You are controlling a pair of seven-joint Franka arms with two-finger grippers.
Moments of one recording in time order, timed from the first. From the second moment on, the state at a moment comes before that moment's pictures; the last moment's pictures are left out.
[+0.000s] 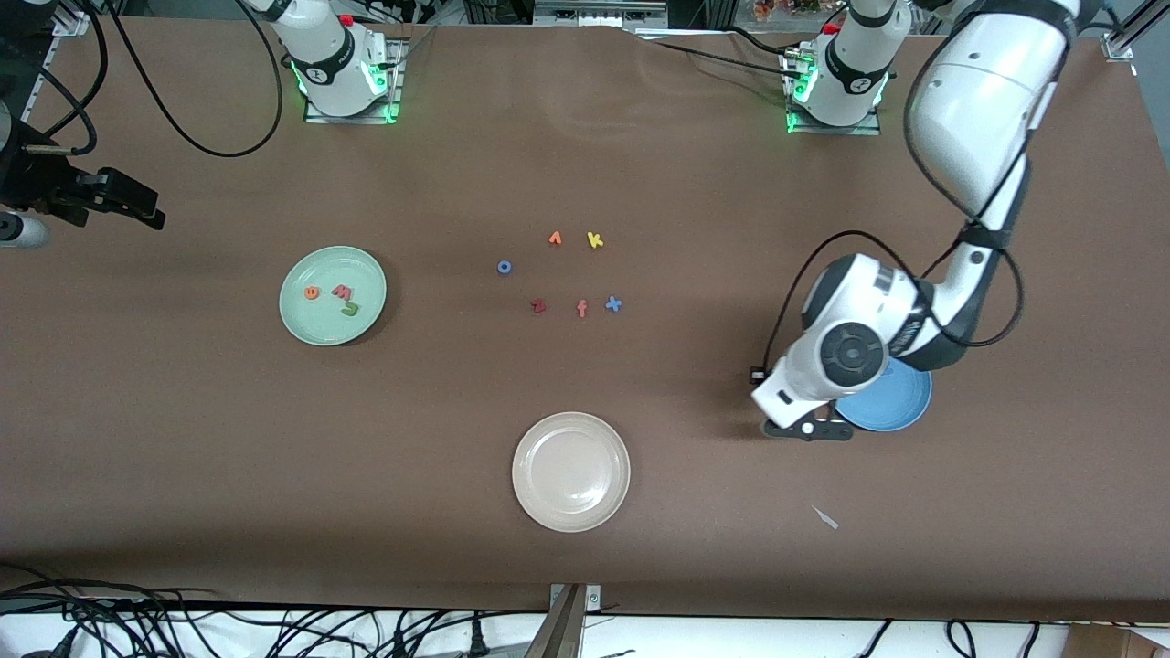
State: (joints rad) left arm 0.02 0.70 -0.35 -1.52 0.29 2.00 -0.34; right arm 0.01 -0.01 -0.04 -1.66 0.00 1.60 0.00
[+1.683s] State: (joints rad) left arm 0.29 0.57 -0.36 -1.63 0.29 1.92 0.01; right arm 0.01 -0.01 -0.04 -1.66 0.00 1.60 0.00
